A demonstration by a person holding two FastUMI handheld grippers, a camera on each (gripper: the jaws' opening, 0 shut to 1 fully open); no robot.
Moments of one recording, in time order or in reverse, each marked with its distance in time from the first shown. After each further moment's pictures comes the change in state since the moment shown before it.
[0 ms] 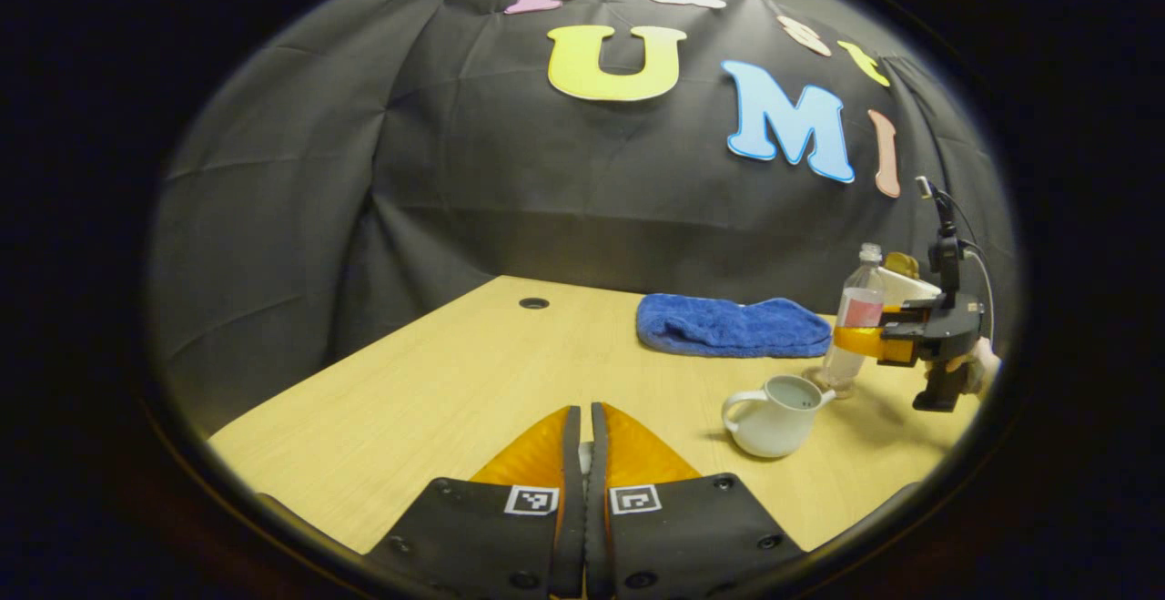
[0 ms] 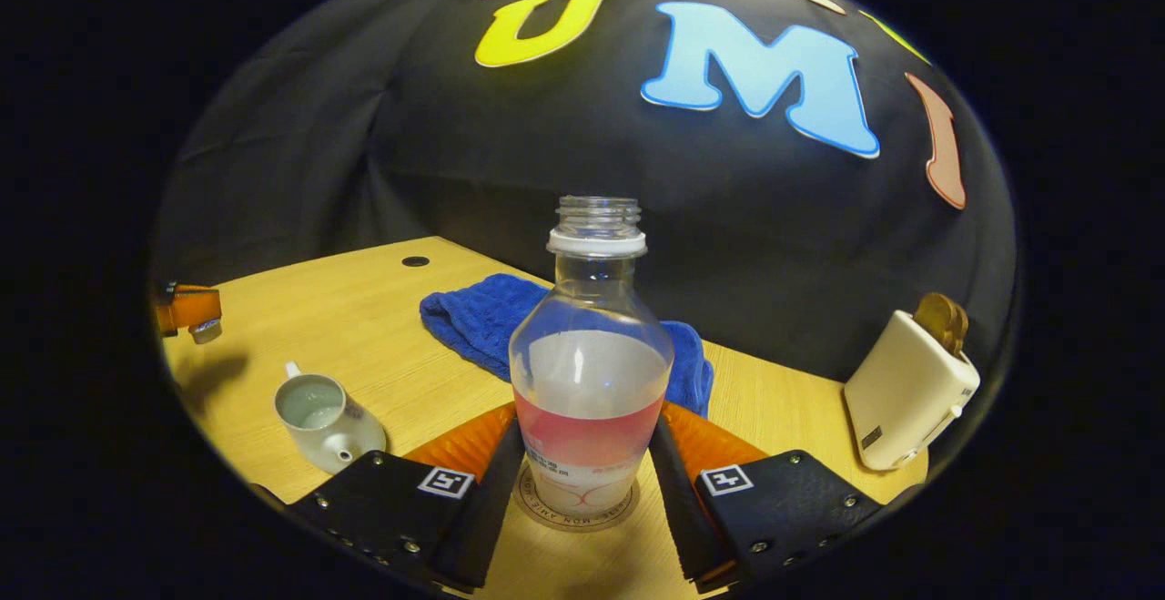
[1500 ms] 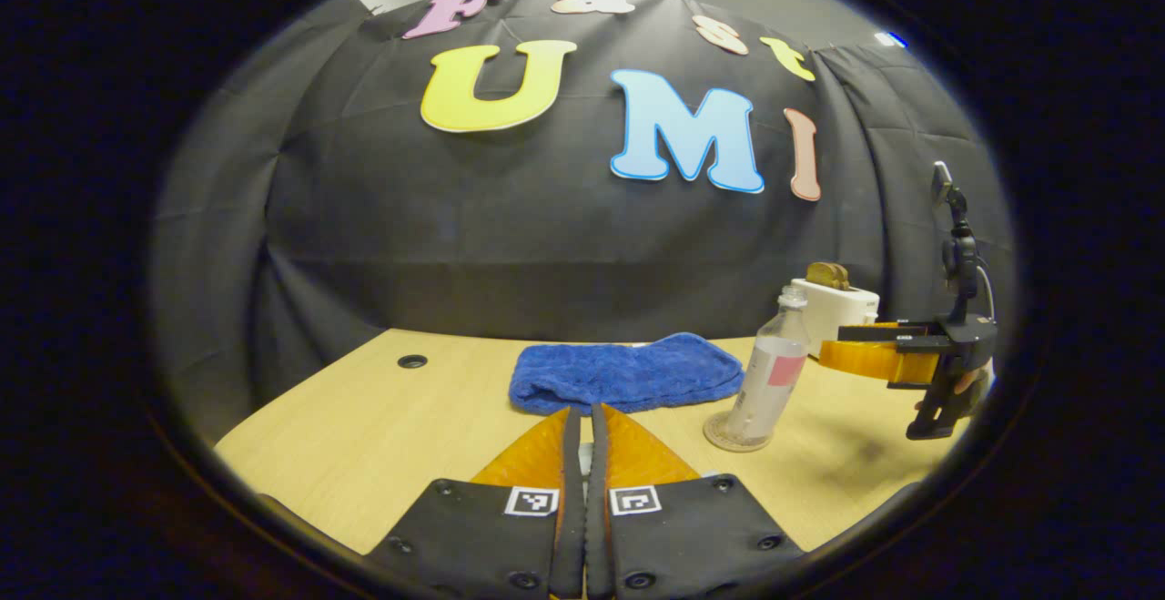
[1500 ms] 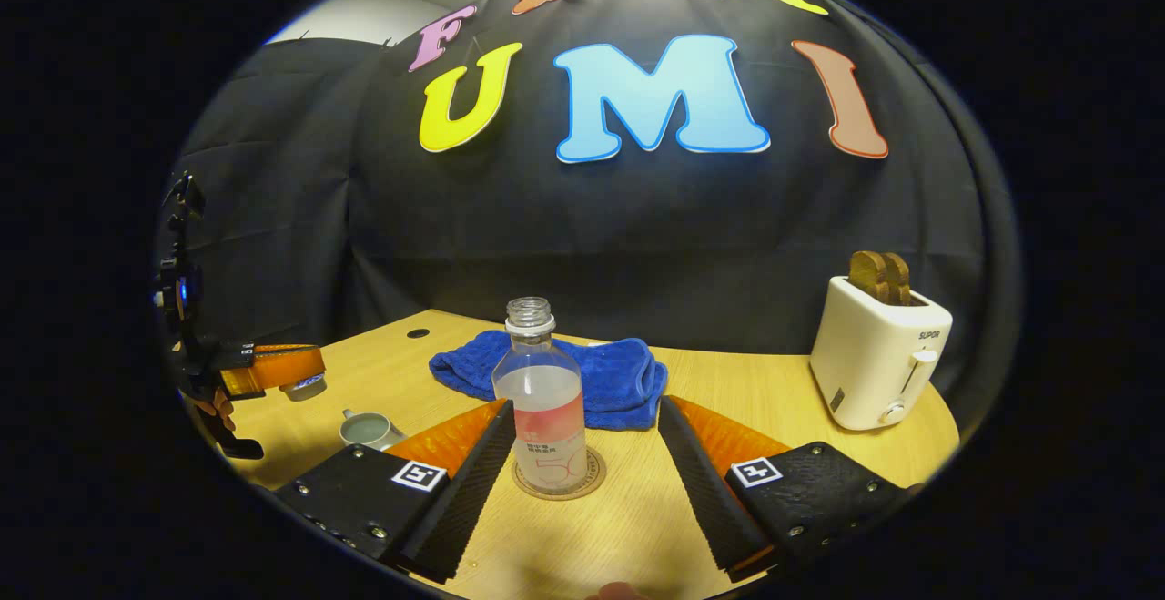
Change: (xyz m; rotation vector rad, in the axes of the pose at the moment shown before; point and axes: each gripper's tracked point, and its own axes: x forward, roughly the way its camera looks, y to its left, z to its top) left arm 0.045 -0.146 0.060 0.112 -0.101 -0.269; right arm -0.103 -0.052 0.019 0.169 -0.180 -0.041
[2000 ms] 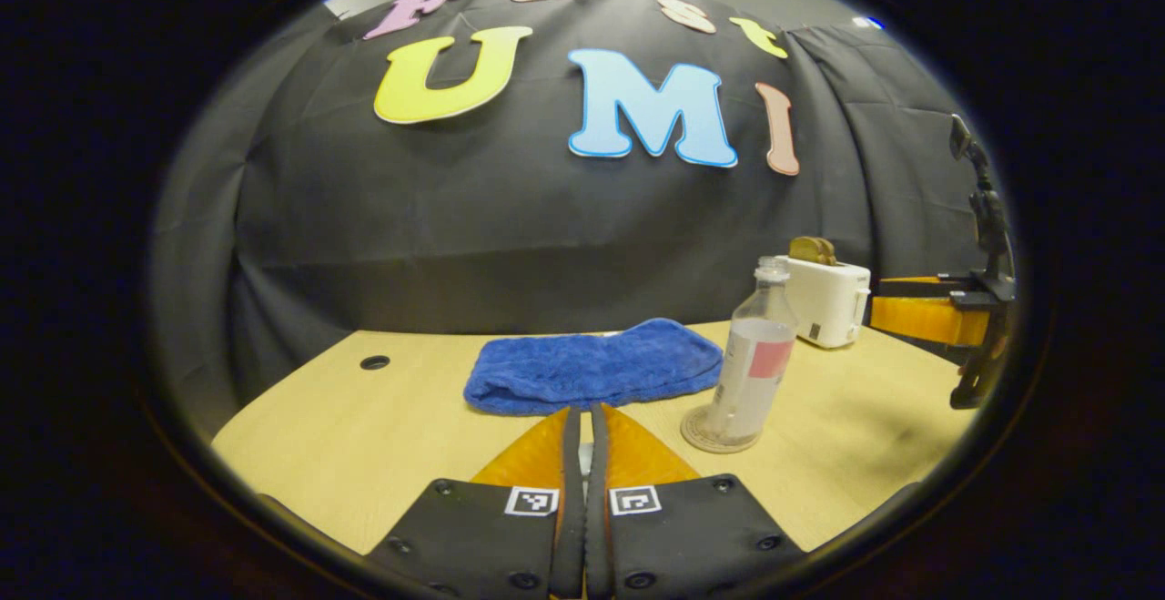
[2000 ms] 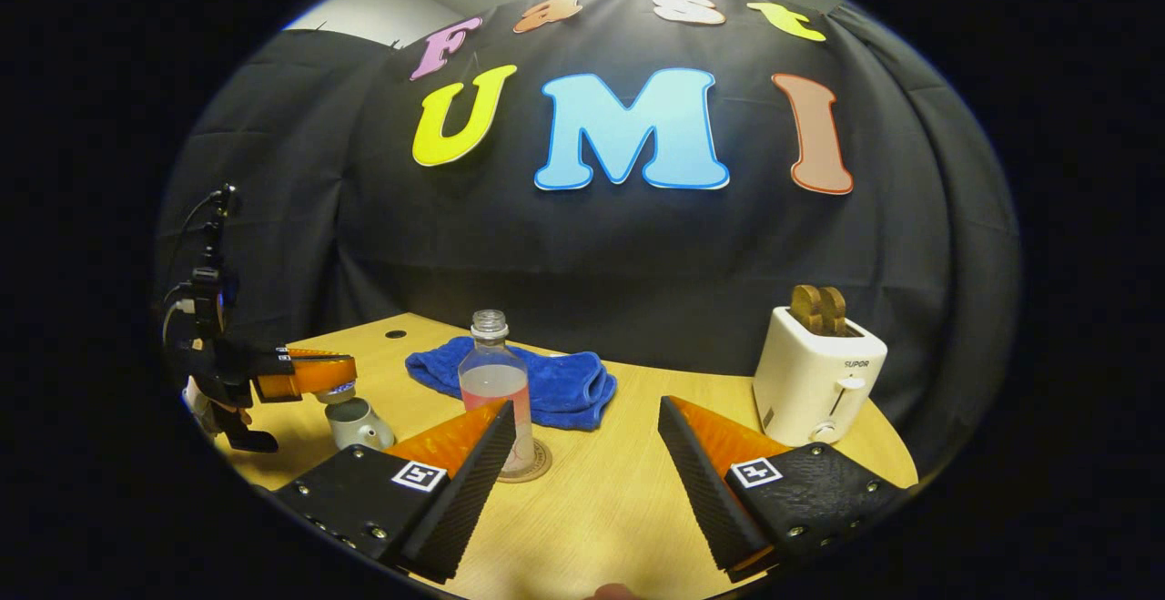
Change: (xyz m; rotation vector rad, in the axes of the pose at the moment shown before) left arm 0.035 -0.035 -0.024 0.048 0.040 -0.040; right arm -0.050 -0.040 0.010 -0.049 -0.043 -0.071
